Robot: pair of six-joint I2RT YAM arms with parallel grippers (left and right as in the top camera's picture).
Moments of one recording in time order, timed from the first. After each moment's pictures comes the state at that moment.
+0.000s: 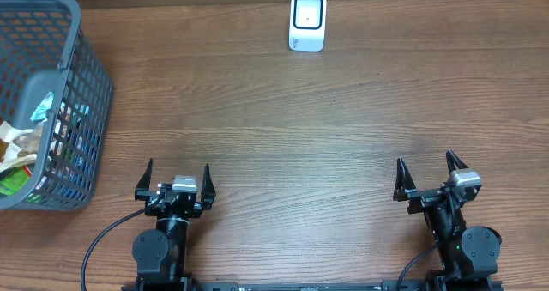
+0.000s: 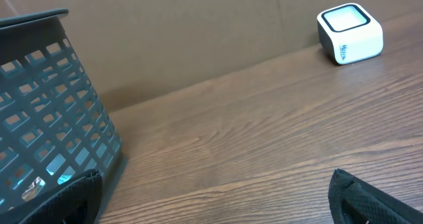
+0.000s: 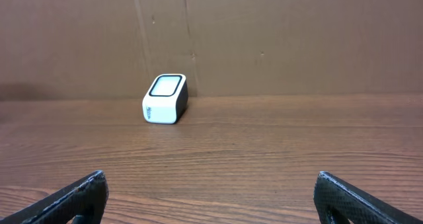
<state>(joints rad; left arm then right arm) 0.04 0.02 0.01 -0.08 0.02 0.33 0.06 0.01 0.02 -0.03 -0.11 0.10</state>
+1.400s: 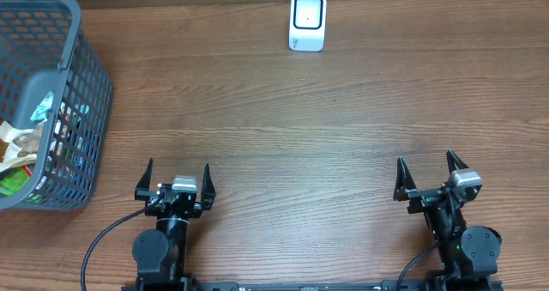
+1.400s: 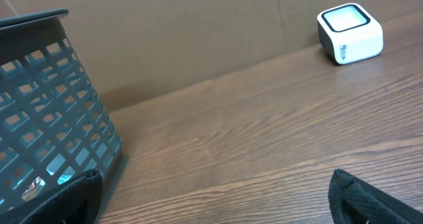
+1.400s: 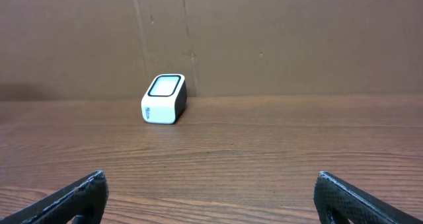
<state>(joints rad) 0.04 0.02 0.01 -0.08 0.02 0.33 0.06 0.01 0.02 -0.03 -0.10 0.10</state>
